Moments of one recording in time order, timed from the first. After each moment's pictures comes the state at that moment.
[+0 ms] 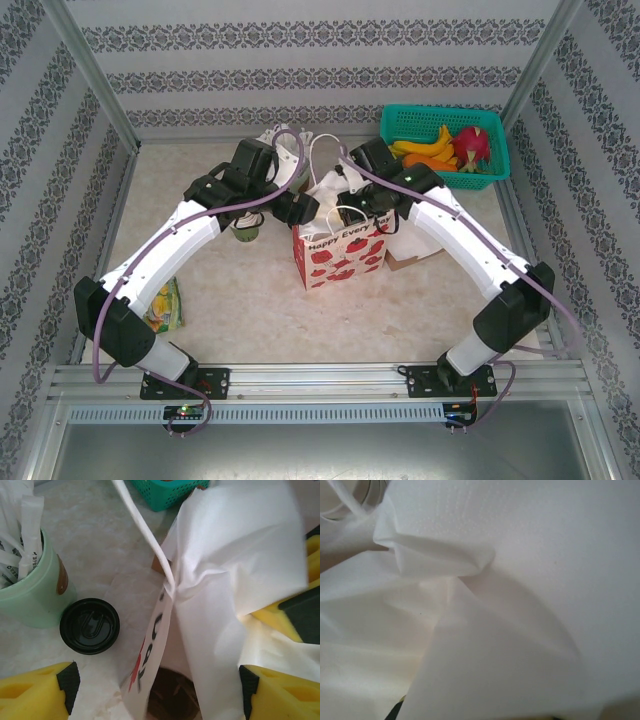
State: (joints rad) left arm -0.52 1.52 1.50 -0.74 0.22 -0.03; right arm 0.56 1.61 1.59 -1.00 -0.16 0.19
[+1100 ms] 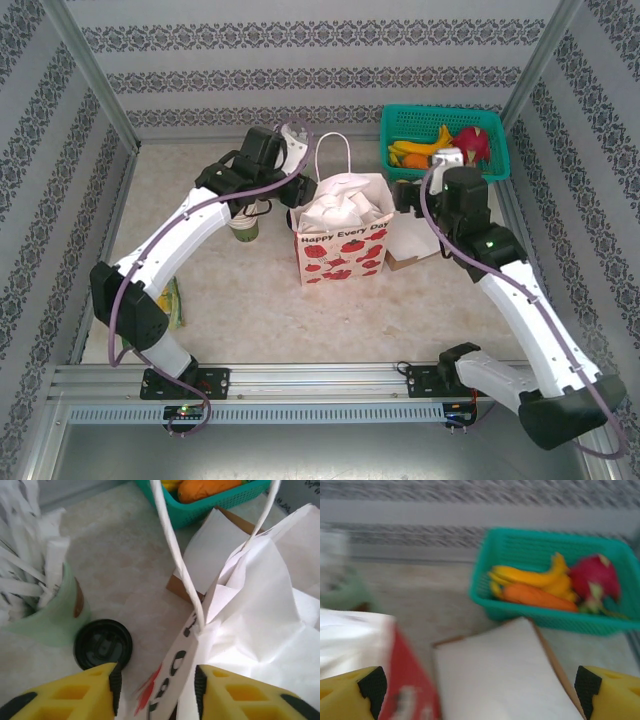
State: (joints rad) left arm -0.51 1.61 1.63 -0.73 0.16 -0.06; right arm 0.29 1.02 1.05 -0.49 0.22 0.15
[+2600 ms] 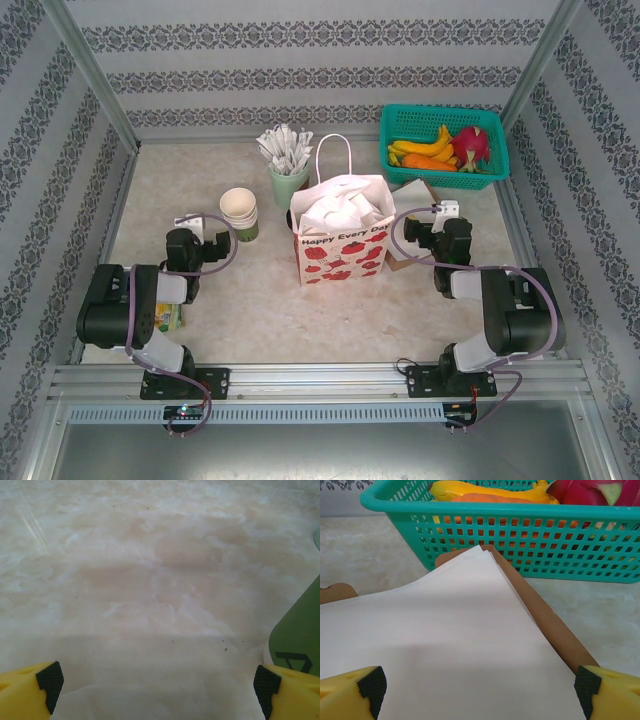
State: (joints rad) left arm 0.05 1.57 0.36 0.73 -0.01 -0.05; right arm 0.00 1.51 0.40 0.74 -0.01 0.04
